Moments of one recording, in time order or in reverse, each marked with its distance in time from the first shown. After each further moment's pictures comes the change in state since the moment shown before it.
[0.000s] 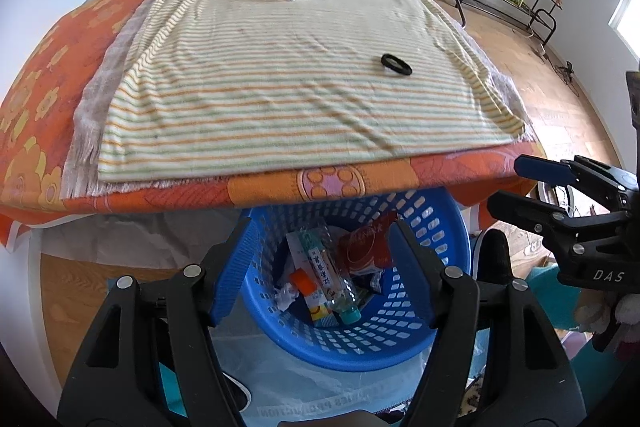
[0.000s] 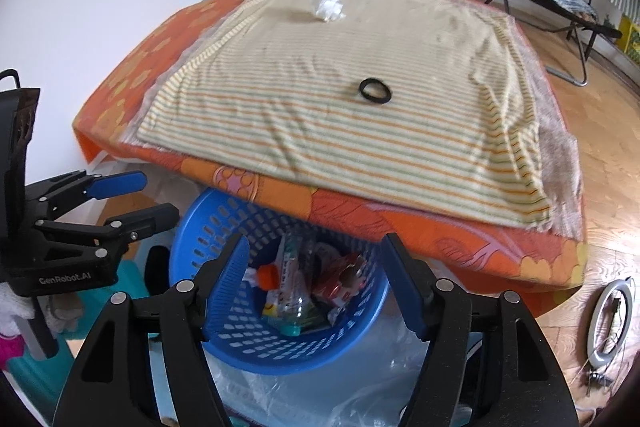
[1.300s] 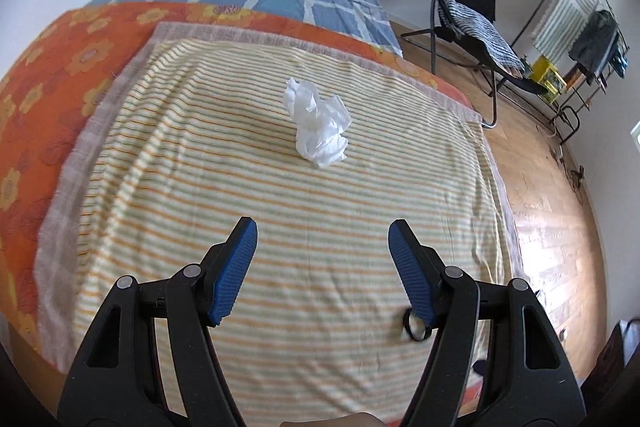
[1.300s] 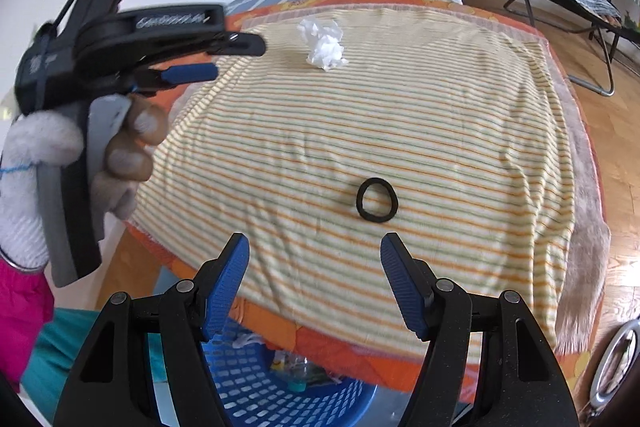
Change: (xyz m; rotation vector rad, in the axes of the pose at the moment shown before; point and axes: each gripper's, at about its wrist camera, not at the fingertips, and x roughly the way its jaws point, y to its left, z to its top) left arm 0.075 0.048 0.224 -0.272 -0.111 -0.027; right arm 0.048 -0.032 0.104 0.020 0.003 0.112
